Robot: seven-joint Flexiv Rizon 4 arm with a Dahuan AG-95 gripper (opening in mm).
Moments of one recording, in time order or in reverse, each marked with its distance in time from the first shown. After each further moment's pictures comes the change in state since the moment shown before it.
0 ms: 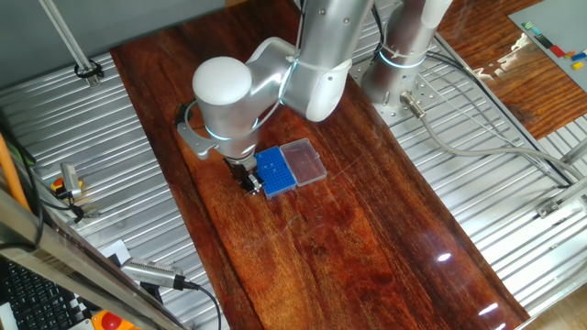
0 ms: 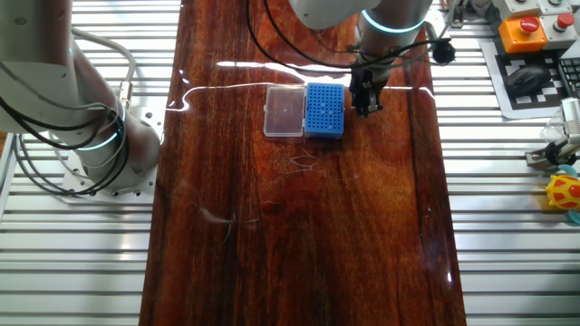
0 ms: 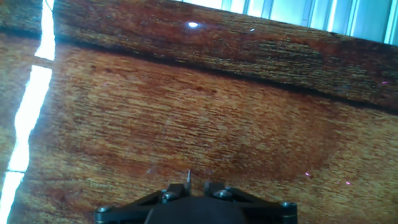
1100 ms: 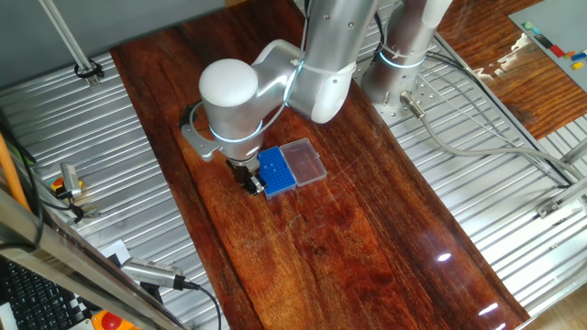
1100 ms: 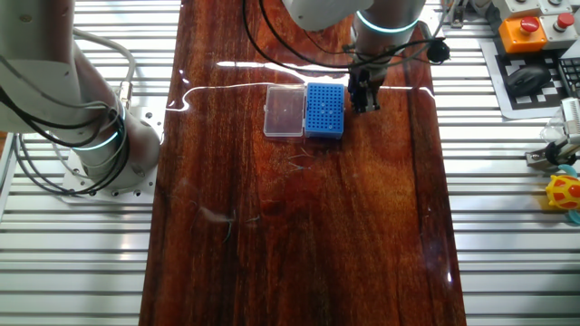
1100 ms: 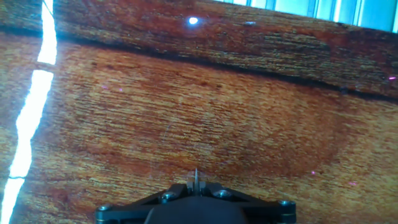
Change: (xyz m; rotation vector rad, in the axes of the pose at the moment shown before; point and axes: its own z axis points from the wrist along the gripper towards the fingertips) arm -0.007 0.001 -0.003 0.005 -0.004 -0.023
